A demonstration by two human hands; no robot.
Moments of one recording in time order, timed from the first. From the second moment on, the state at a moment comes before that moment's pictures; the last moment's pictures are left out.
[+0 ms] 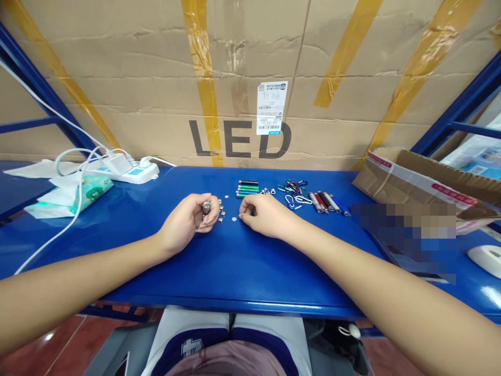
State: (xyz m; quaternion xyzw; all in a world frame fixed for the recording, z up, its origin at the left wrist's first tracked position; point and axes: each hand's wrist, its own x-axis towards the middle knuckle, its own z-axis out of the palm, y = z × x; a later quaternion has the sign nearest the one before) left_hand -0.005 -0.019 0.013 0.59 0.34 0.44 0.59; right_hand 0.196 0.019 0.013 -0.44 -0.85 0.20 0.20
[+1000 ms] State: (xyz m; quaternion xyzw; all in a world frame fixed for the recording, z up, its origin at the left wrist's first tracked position) left_hand 0.002 -0.022 0.008 0.68 0.39 0.36 0.50; right_hand 0.185 -0.005 0.029 -0.28 -0.78 0.45 0.35
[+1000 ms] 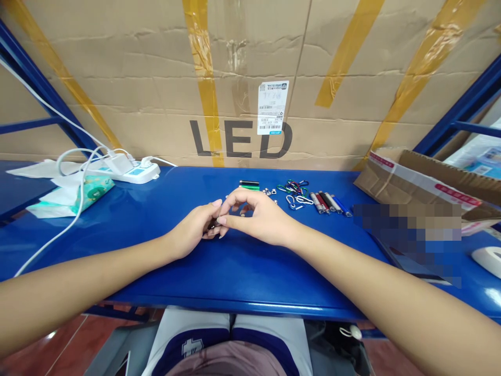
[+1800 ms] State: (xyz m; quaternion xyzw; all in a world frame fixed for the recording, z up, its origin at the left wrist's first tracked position) left_hand -0.020 -0.004 0.038 0.47 0.32 0.59 0.57; right_hand 0.201 0.017 0.016 -0.44 -0.87 0.15 0.15
